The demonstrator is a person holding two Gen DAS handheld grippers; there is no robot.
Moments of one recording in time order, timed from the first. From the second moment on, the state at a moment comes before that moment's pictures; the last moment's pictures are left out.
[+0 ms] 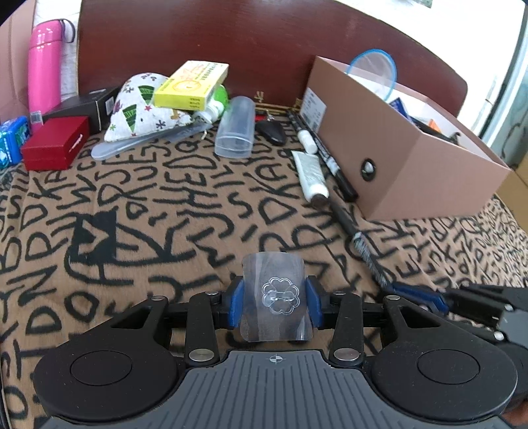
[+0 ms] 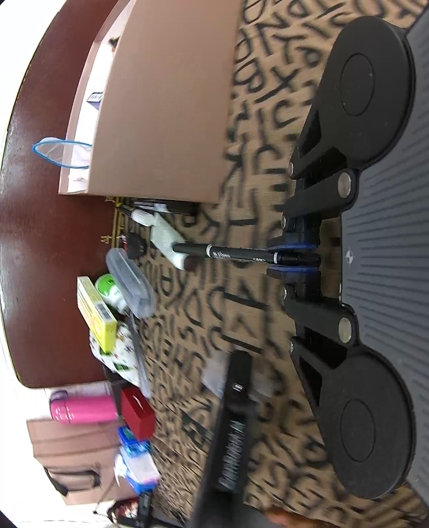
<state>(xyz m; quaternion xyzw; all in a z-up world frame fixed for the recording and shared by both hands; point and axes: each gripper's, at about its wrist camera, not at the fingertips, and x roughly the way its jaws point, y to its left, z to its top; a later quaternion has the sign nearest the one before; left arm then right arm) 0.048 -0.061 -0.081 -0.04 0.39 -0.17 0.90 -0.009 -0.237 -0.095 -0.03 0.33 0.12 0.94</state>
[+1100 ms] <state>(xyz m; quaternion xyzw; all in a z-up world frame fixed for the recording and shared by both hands) 0.051 -0.125 0.006 -0.03 0.32 -0.26 0.91 -0.018 -0.280 -0.007 0.01 0.18 0.13 0.98</state>
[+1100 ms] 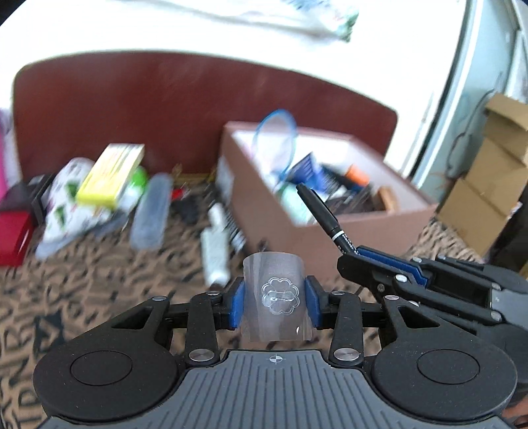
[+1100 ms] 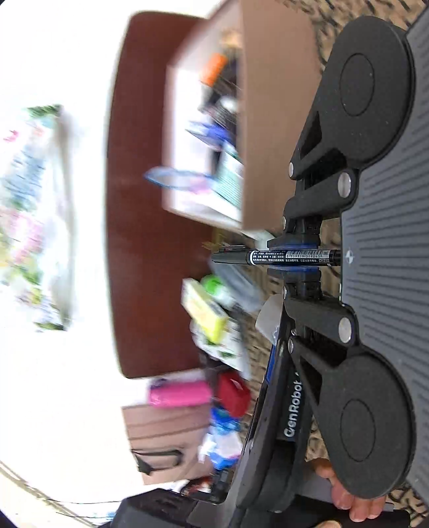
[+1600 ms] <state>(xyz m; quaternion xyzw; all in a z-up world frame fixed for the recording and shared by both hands) 0.140 -0.238 0.054 -0.02 0.29 -0.28 0.91 0.054 -0.382 0.036 -0.01 0.14 0.00 0.99</state>
